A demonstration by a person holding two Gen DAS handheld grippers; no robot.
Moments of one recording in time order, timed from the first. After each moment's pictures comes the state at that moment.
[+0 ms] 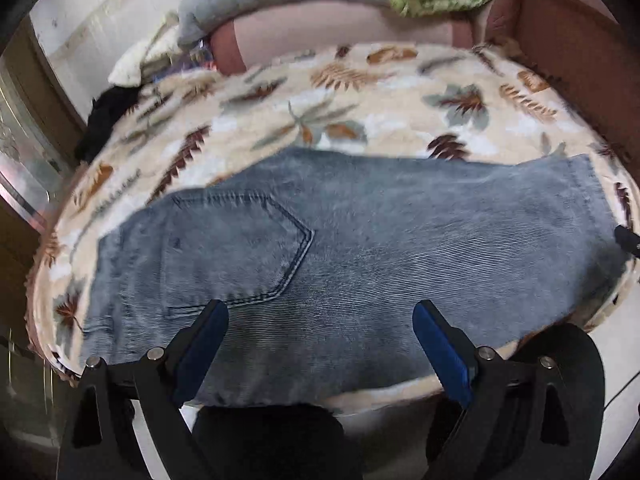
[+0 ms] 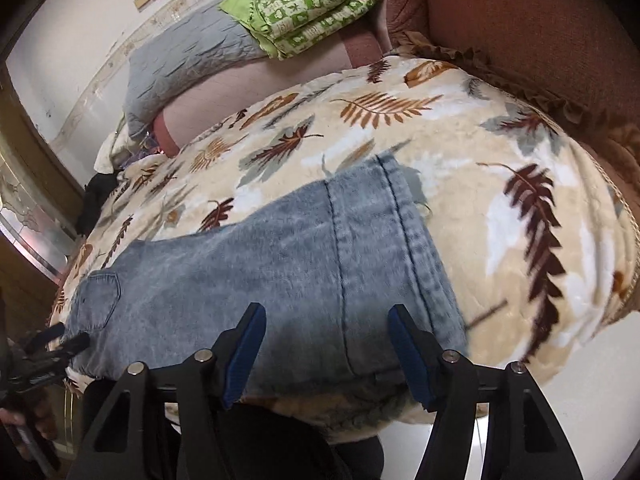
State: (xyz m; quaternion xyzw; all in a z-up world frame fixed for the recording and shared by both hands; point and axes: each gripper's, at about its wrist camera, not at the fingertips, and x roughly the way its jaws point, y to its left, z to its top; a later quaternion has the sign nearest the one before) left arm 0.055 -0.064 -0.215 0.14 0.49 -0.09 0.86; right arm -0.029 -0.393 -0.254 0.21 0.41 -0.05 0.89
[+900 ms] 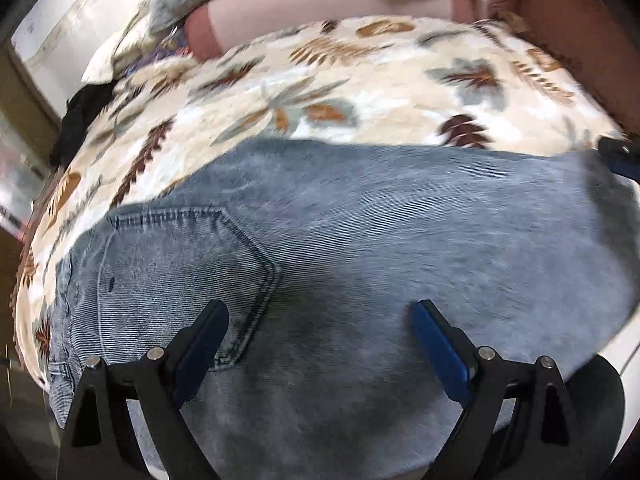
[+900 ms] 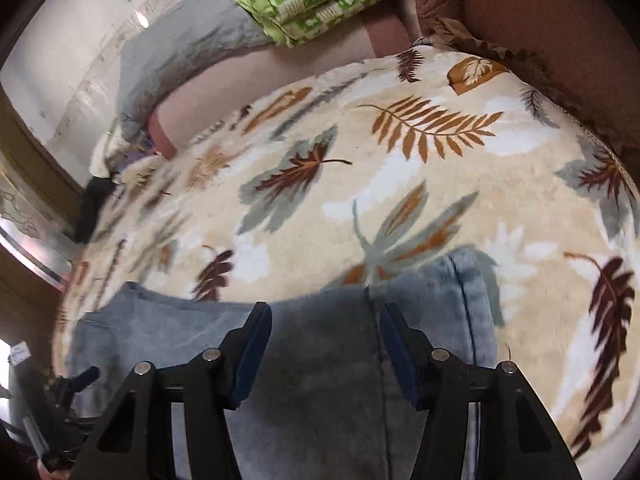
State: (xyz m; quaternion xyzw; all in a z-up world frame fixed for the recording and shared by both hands) left arm 0.105 -0.084 -0.254 0.16 0.51 -0.09 0.84; right arm 0.094 -0.414 -0.263 0.21 0.45 -0.04 0.87
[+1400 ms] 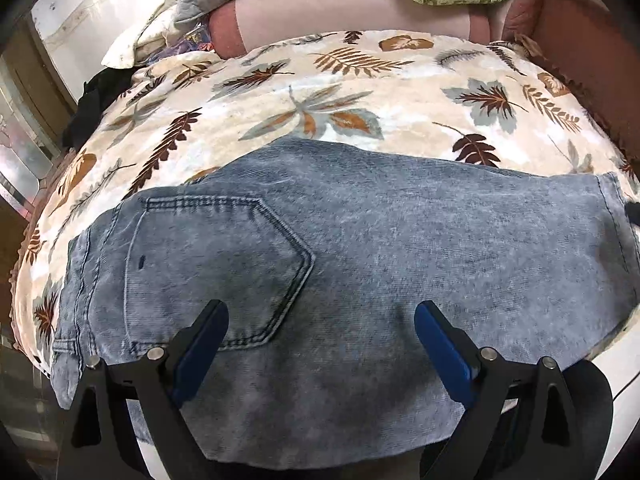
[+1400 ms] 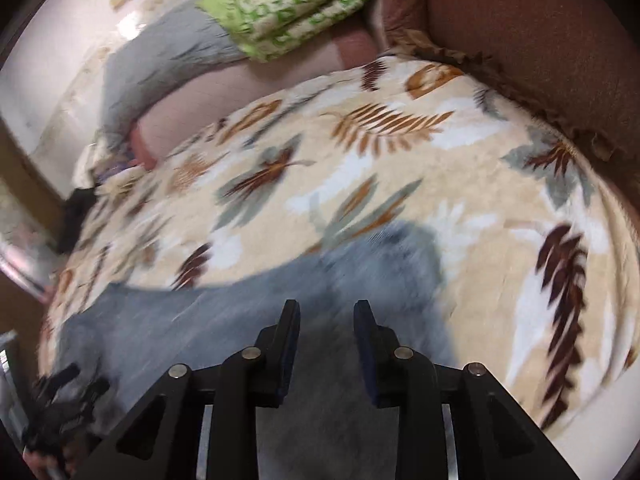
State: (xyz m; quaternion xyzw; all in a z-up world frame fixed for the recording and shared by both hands) left arm 0.091 -0.061 -0.237 0.13 0.50 -0.08 0.86; right arm 0.026 -0.400 -0.248 0.21 0.43 -0.03 0.87
